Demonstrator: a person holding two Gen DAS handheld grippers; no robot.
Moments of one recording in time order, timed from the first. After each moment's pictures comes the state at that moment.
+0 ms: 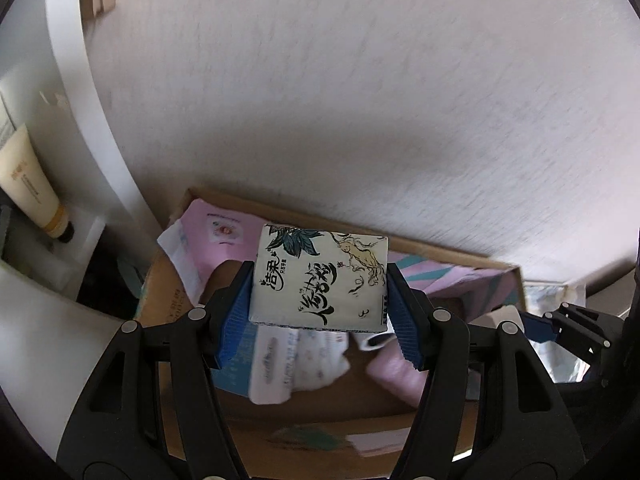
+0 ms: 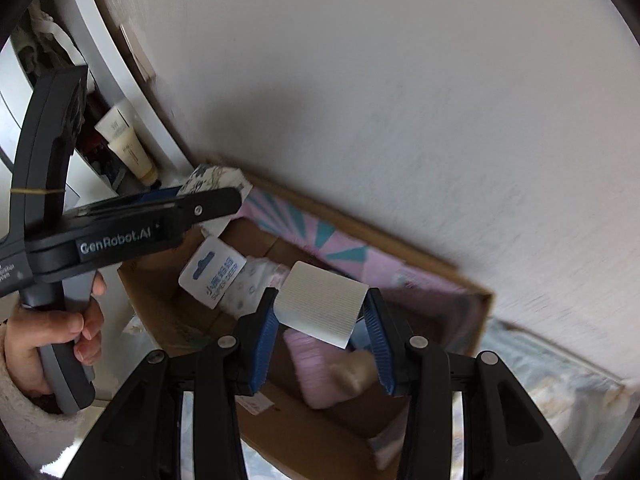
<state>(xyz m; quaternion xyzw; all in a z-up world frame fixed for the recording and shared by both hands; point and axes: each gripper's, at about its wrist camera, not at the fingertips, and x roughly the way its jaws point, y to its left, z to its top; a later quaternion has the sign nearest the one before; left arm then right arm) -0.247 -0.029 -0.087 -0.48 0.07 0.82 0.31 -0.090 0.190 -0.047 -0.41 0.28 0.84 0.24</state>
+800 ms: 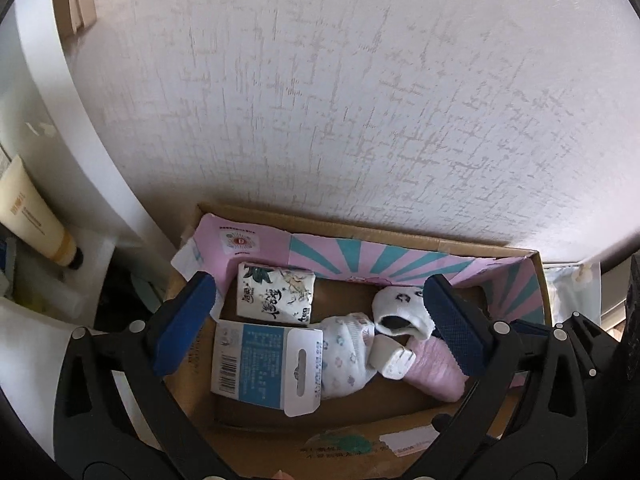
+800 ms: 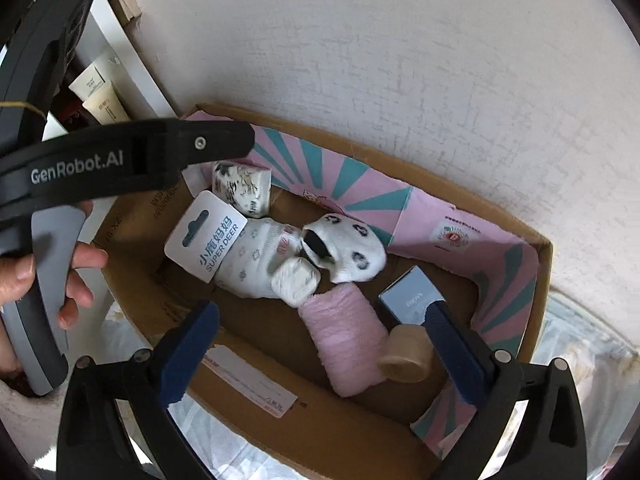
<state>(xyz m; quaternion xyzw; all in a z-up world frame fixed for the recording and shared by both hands) -0.255 -0.032 -0.084 -0.48 0.12 0.81 0.32 -0.115 0.162 -0.074 -0.44 0.29 0.81 0.25</state>
